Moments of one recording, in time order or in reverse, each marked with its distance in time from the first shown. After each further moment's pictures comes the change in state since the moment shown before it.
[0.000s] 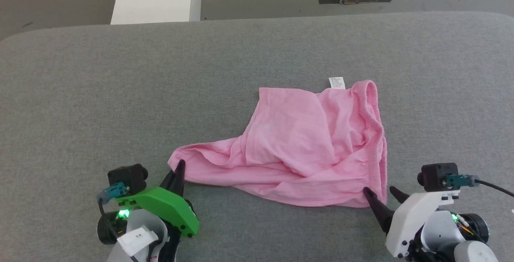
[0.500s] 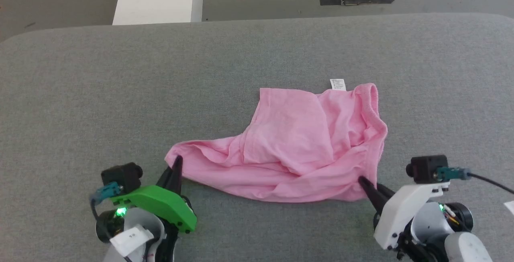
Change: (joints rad) left arm 0.000 0.000 0.006 -0.009 -0.027 0.000 -0.018; right arm -0.034 0.000 0.057 0.018 0.046 0.000 -0.036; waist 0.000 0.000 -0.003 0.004
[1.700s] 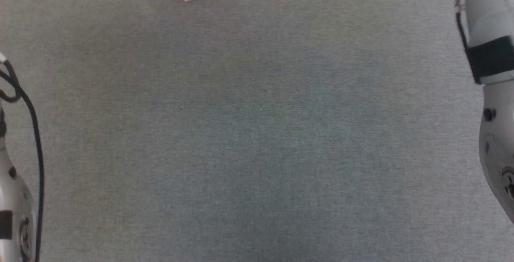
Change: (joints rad) left arm -1.062 0.282 0.165 0.210 -0.027 0.025 0.120; right arm -1.494 0.010 0.054 0.889 0.441 0.000 -0.195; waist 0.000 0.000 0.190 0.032
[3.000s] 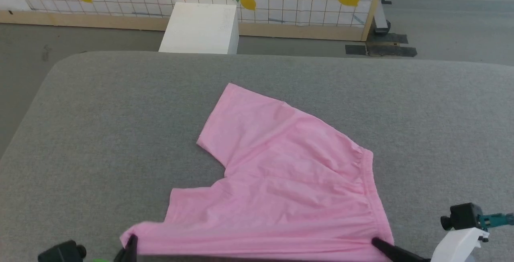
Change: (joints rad) left arm 1.516 -0.227 -0.008 -0.613 -0.150 0.173 0.071; right arm 1.751 -0.004 -0.238 -1.090 0.025 0.000 0.576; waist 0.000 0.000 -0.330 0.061
